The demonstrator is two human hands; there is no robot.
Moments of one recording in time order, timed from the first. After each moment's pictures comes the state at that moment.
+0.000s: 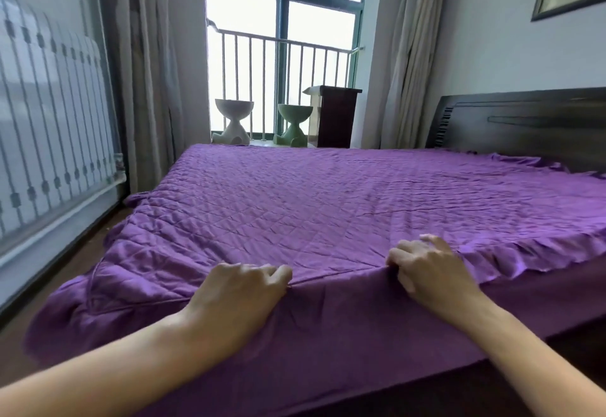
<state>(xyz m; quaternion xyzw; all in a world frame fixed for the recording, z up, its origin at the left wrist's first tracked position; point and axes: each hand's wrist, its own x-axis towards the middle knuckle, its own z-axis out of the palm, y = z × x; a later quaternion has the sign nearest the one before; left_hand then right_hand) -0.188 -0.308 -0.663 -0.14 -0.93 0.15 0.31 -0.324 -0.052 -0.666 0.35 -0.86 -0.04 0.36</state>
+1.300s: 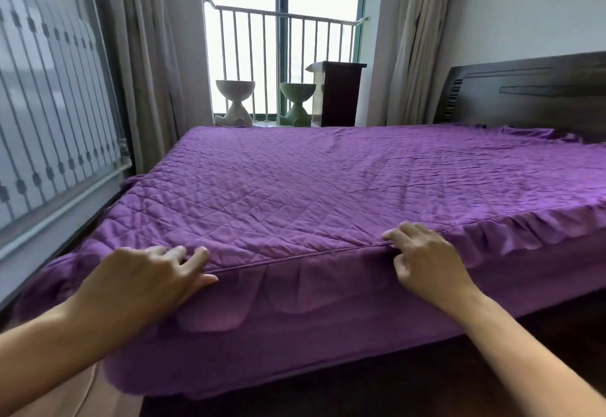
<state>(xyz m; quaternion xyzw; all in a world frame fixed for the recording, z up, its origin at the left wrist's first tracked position) -0.146 -0.360 -0.669 -0.07 -0.91 0.25 0.32 -0.335 -0.030 -0.694 0.32 -0.86 0.06 0.39</state>
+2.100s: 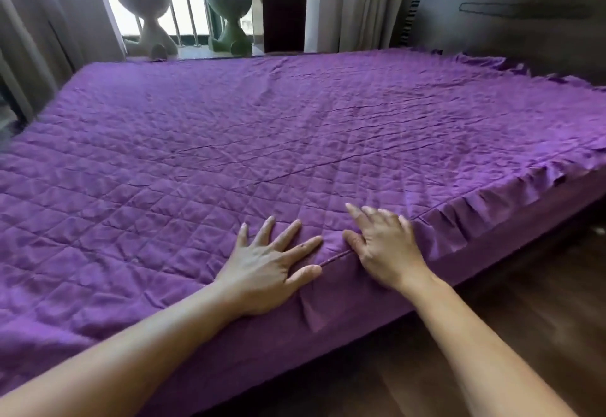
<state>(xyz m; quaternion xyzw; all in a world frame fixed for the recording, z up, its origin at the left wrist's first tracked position) -0.371 -0.168 -0.667 -0.11 -0.99 -0.04 -0.04 -0.438 0.036 -0.675 0.19 -0.97 0.06 0.10</state>
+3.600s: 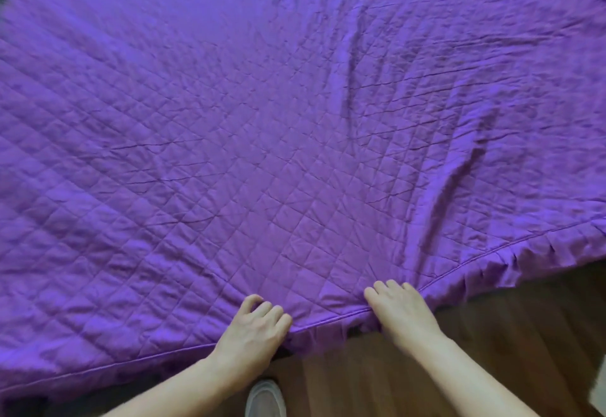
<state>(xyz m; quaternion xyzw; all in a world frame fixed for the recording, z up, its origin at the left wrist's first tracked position) -0.447 0.007 -0.636 -0.15 -0.99 -0.03 -0.04 -0.581 0.243 -0.607 0.37 -0.90 -0.13 -0.19</state>
